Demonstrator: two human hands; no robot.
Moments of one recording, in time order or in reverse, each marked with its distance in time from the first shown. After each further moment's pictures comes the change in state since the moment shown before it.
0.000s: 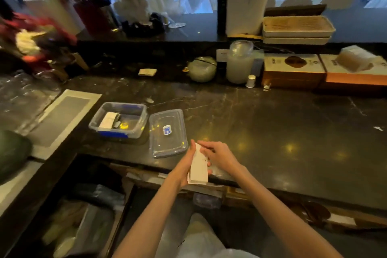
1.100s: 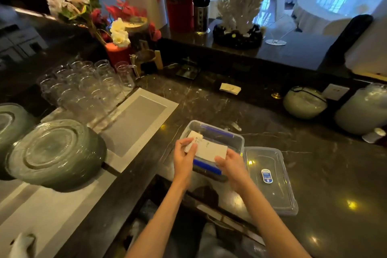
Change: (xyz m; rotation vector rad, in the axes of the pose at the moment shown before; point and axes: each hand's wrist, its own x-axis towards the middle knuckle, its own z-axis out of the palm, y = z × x) left_hand -0.063 0.238 -0.345 0.145 0.581 0.774; right_hand 0.226 -0.241 0.262 0.552 0.006 0.345
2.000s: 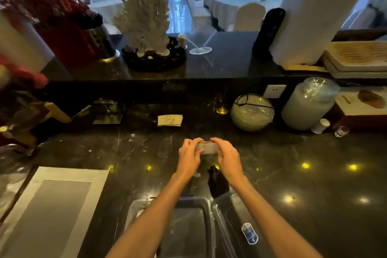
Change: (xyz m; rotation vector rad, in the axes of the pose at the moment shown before) left_hand 0.255 -0.051 0.243 0.840 -0.637 0.304; right_hand 0.250 -0.051 -0.162 -0.685 0.600 -0.503
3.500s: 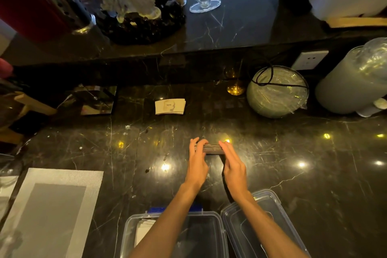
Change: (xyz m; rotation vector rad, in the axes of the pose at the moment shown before) left_hand 0.022 -0.057 0.059 -0.086 -0.085 -0.175; right_hand -0.006 0.082 0.103 0.114 0.060 0.142
